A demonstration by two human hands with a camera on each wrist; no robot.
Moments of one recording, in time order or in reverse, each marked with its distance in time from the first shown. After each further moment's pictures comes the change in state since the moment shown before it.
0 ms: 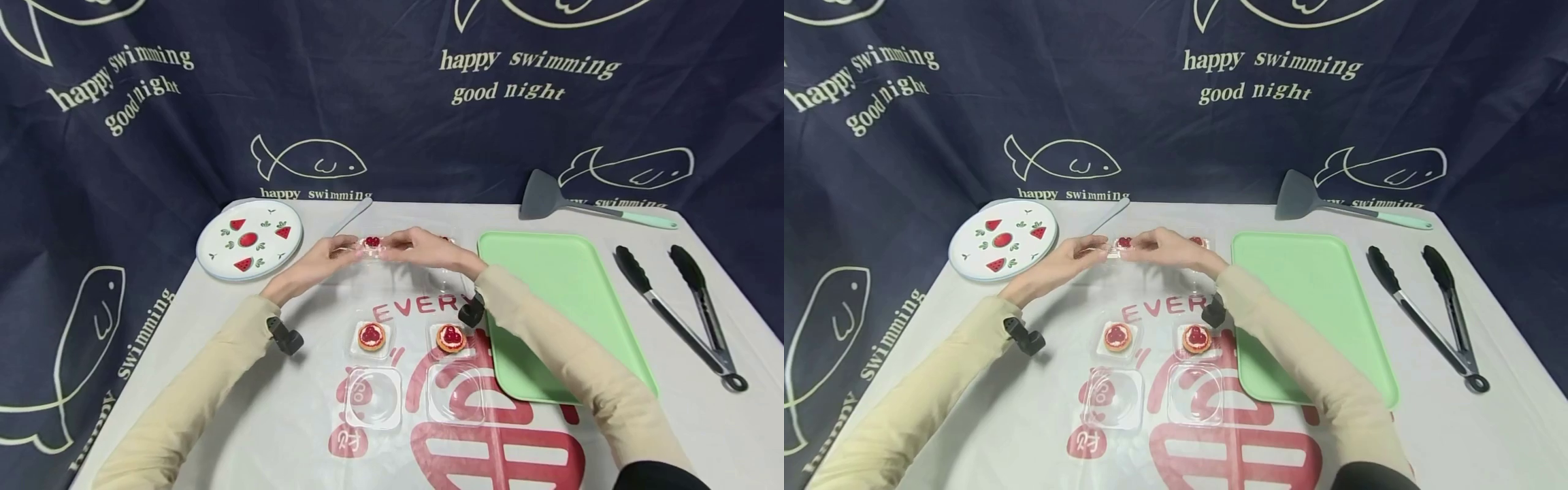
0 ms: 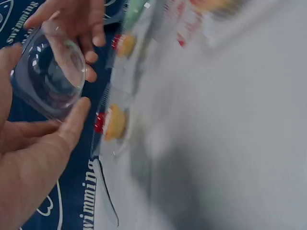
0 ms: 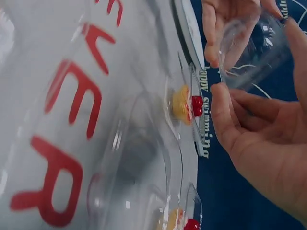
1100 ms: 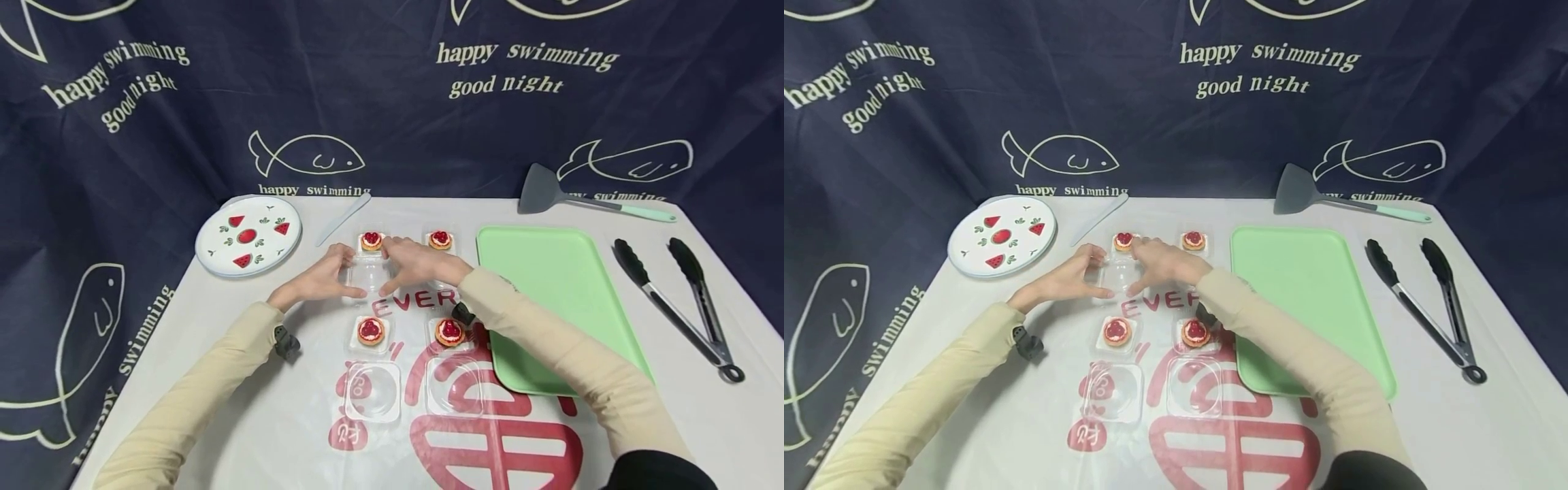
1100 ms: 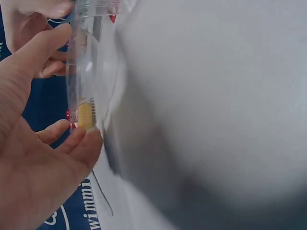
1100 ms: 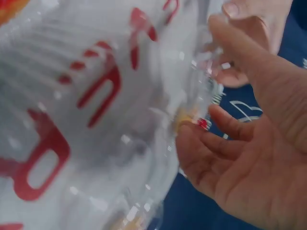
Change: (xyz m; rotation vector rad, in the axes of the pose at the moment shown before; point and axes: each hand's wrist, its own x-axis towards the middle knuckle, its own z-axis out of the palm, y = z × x) left_hand -0.007 -0.023 0.015 0.412 -0.004 0.139; right_hand -0.002 -0.015 0.026 -0.550 -0.044 0.085
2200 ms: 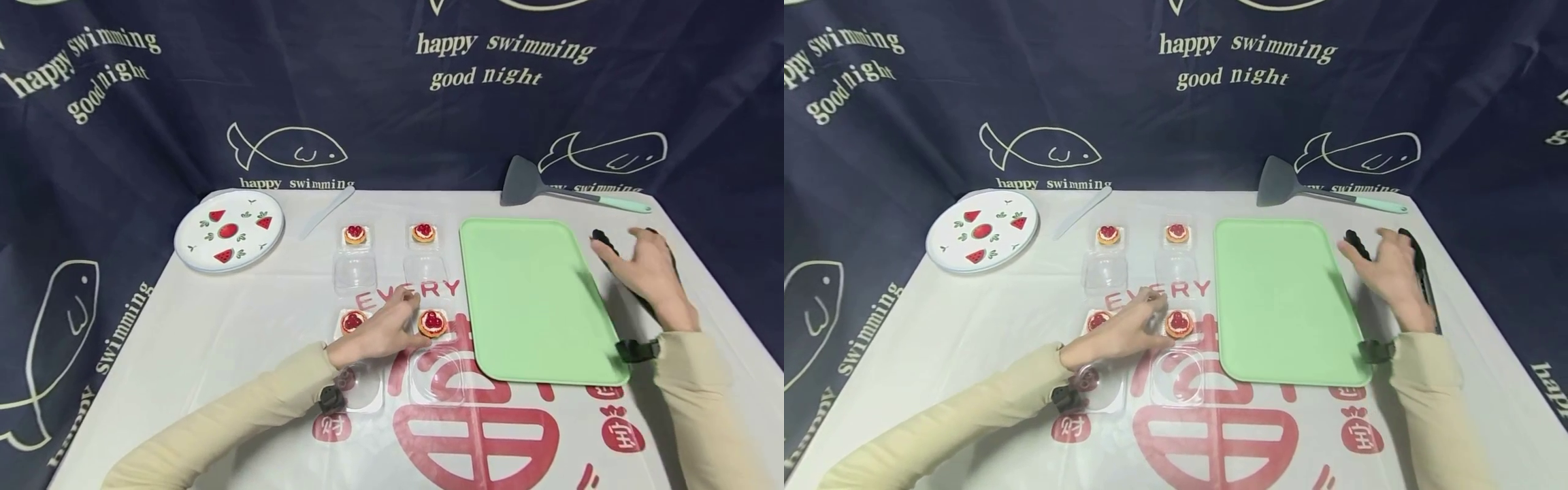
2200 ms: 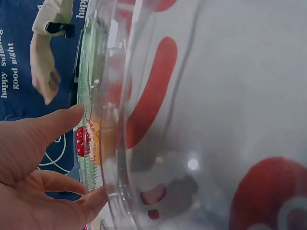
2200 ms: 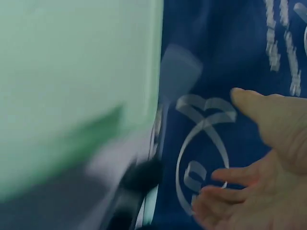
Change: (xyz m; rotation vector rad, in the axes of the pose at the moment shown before) left_hand -0.013 0.113 0.107 0.094 -0.112 0.070; right_hand -0.263 0.197 -0.029 0.155 0.656 0.648
